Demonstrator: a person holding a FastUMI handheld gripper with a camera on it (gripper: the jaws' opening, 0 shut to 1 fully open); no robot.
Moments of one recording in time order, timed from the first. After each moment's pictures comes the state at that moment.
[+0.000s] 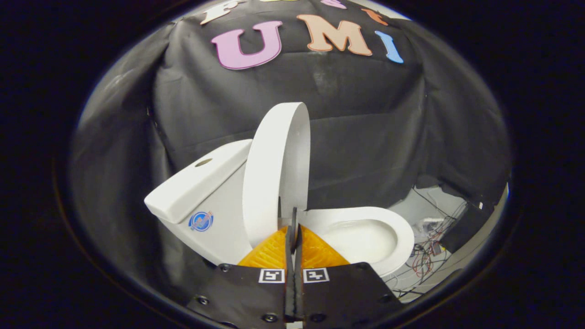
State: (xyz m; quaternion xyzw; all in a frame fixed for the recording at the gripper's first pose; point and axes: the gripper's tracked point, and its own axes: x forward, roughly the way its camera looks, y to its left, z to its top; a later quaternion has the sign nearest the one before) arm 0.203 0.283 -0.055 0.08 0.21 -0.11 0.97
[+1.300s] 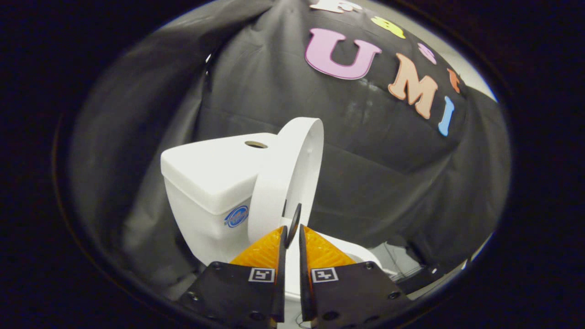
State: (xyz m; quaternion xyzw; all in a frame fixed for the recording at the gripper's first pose) arm 0.235 0.363 -0.040 -0.19 0.20 -0.11 0.96
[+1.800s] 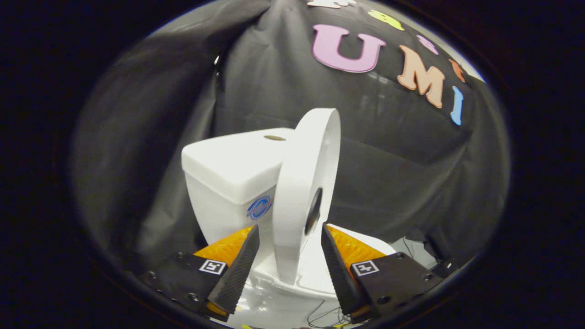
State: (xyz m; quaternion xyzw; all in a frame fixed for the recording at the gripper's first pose) arm 0.224 0.392 -0.078 -0.15 0.23 -0.04 0.96
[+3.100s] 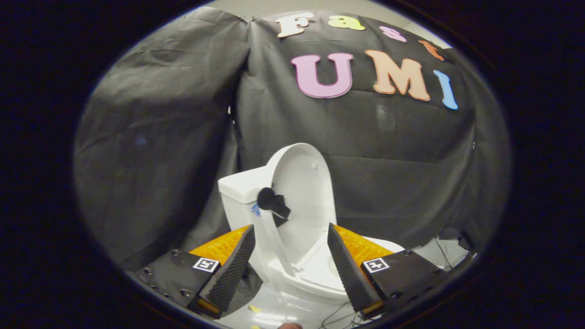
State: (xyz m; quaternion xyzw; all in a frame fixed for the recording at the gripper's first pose) arm 0.117 0.291 0.002 -0.01 0.12 0.05 0.99
